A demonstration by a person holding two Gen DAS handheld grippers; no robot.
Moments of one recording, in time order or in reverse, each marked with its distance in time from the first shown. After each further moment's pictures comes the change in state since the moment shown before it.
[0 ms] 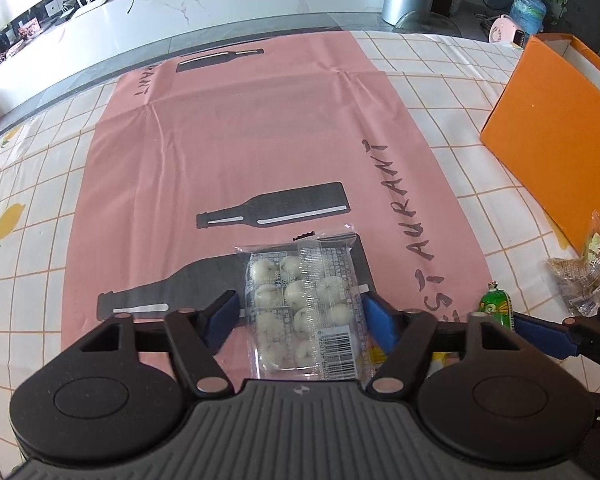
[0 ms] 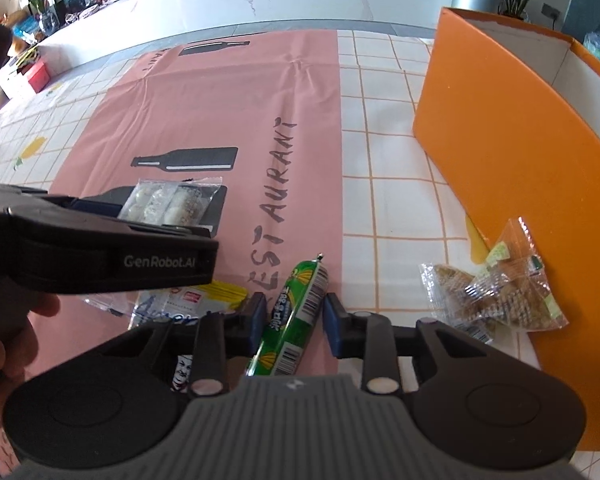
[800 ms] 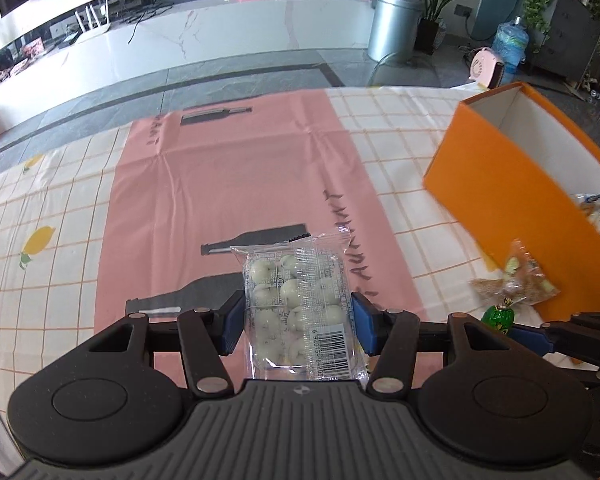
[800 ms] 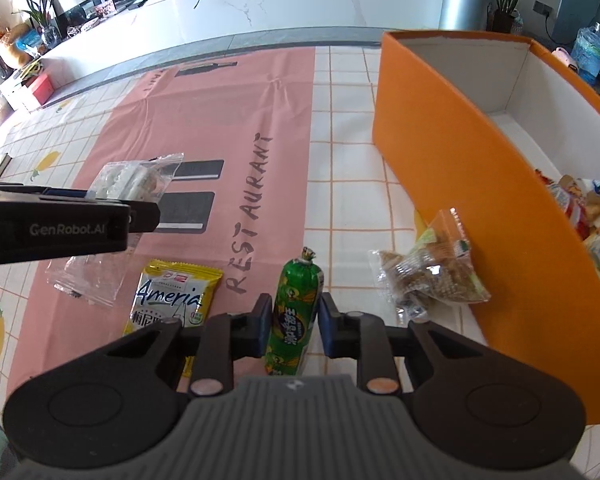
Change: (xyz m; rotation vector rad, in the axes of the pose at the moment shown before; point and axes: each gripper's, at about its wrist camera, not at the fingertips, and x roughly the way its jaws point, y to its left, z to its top) left arm -0.083 -0.020 0.004 -0.002 -0.097 -0.034; right arm -0.060 -0.030 -0.007 0.029 -0.029 0.027
